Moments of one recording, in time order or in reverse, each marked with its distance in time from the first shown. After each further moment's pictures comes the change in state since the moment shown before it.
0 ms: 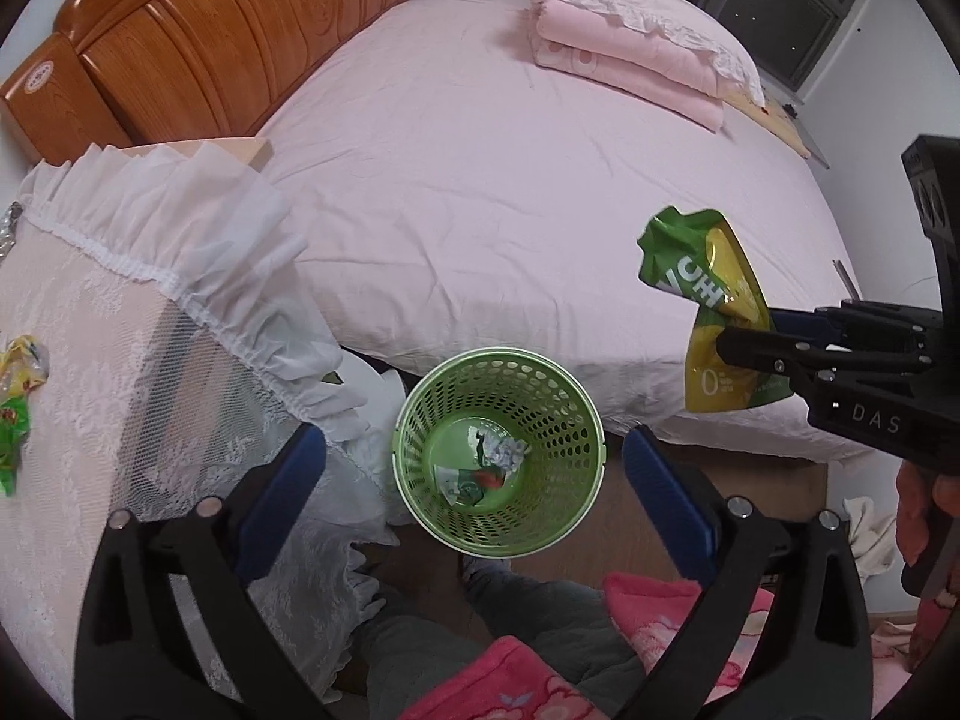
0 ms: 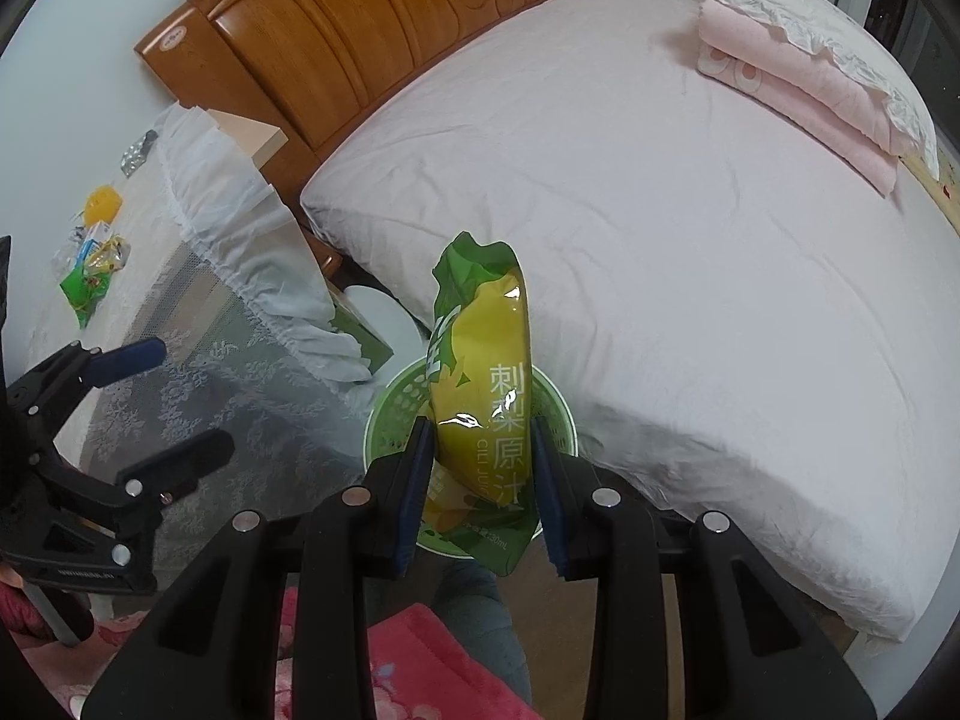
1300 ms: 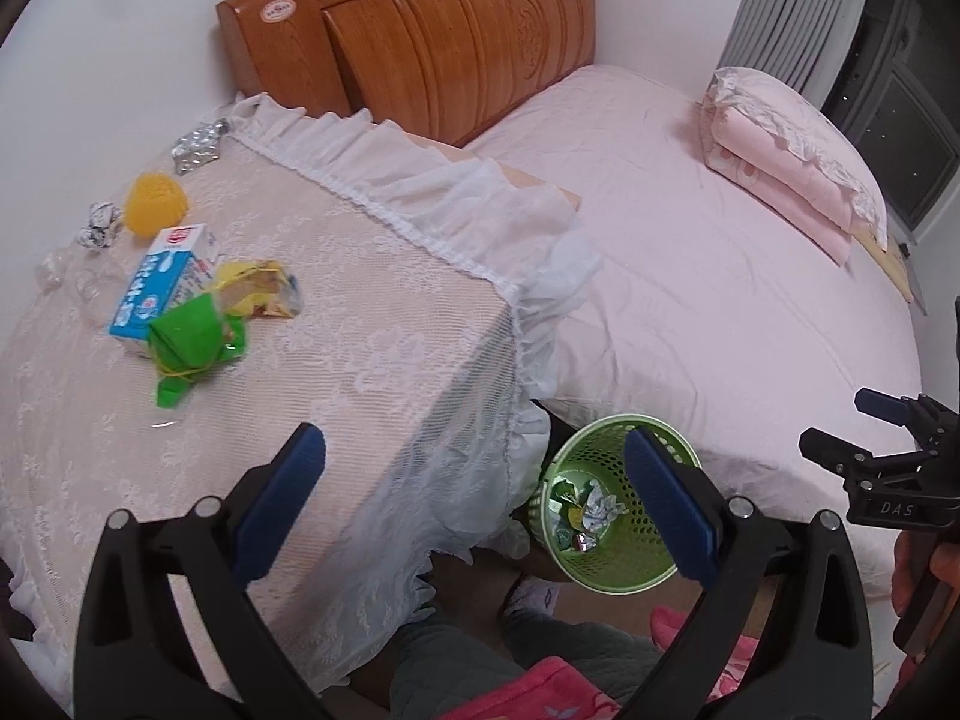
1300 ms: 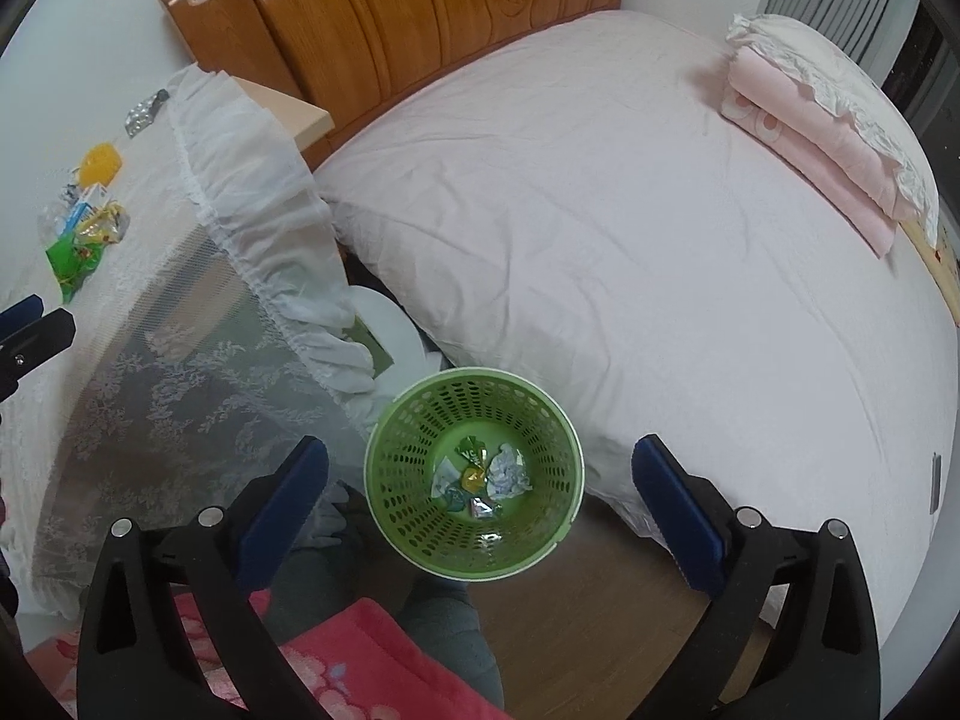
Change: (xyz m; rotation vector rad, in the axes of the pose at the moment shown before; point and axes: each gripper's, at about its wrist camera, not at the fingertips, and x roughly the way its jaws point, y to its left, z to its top) left arm -0.081 0.130 -0.029 -0.302 -0.131 0.235; right arm 0.005 0.073 0.031 -0.125 -0.043 -0.065
